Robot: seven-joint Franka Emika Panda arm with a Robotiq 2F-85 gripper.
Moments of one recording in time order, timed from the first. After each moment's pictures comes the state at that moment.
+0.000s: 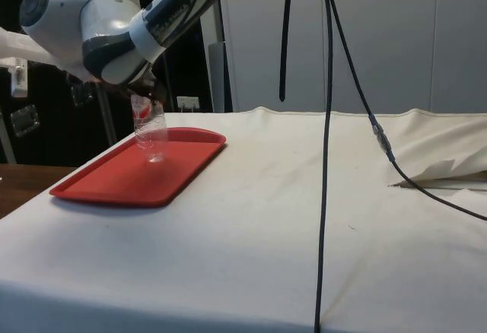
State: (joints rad) arm 0.23 1.00 -0.22 -1.05 -0.71 1.83 2.06
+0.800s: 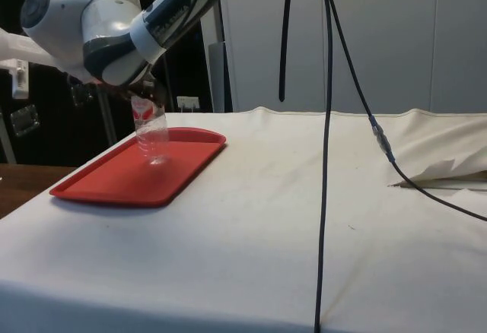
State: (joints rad) arm 0.22 1.00 -0.21 -1.04 -0.71 1.83 2.06
